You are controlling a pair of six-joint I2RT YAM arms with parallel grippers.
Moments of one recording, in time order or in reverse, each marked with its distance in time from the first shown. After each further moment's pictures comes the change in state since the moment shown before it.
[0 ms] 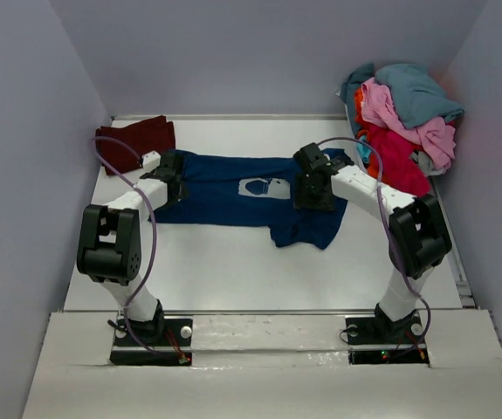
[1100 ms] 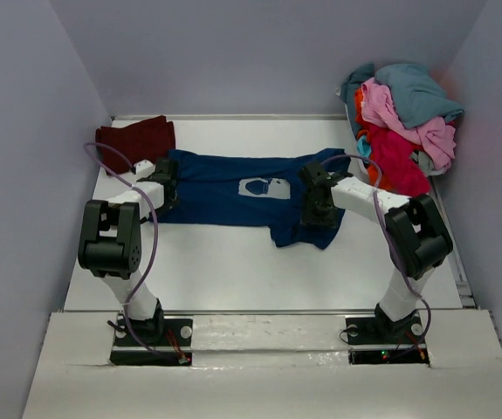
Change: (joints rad) left arm 0.055 0.049 -0.047 0.016 -0.089 0.002; right arm -0.008 -0.010 -0.176 0.051 -0.001 0.049
